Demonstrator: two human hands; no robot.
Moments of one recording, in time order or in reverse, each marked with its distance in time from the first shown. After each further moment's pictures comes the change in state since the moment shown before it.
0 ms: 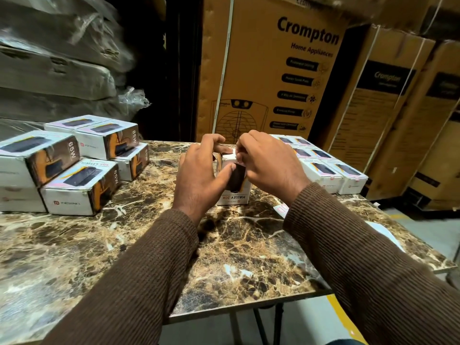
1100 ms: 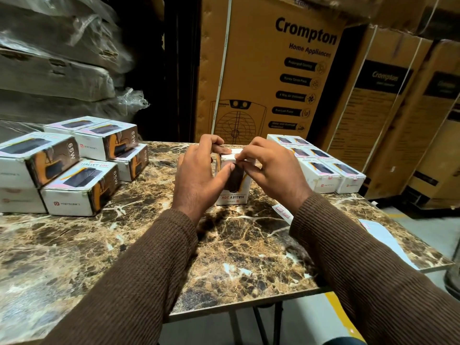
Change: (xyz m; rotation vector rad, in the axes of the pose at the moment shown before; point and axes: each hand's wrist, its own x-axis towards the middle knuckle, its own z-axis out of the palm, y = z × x) left_hand 0.000 -0.001 0.001 -0.033 0.005 0.013; right_hand -0.017 0.019 0.021 0.249 0.160 0.019
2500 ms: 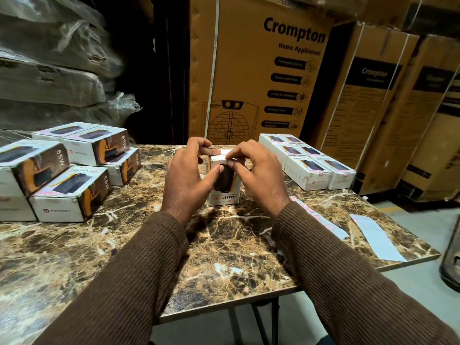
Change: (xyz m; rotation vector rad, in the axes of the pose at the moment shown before) left_hand -0.002 0.003 -0.005 -0.029 0.011 0.024; right_hand -0.008 -0.014 0.018 0.230 0.126 0.234
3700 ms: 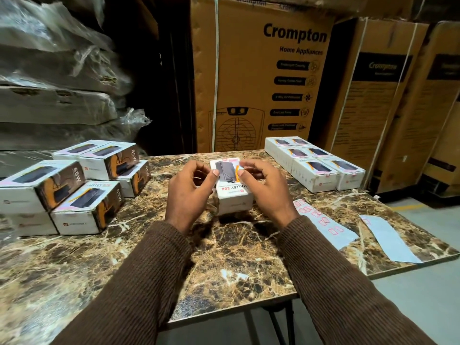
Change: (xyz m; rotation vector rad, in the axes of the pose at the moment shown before) left_hand -0.005 0.007 -0.010 -0.196 -0.068 -0.314; right_hand -0.020 0.014 0.000 0.452 -0.032 0.325
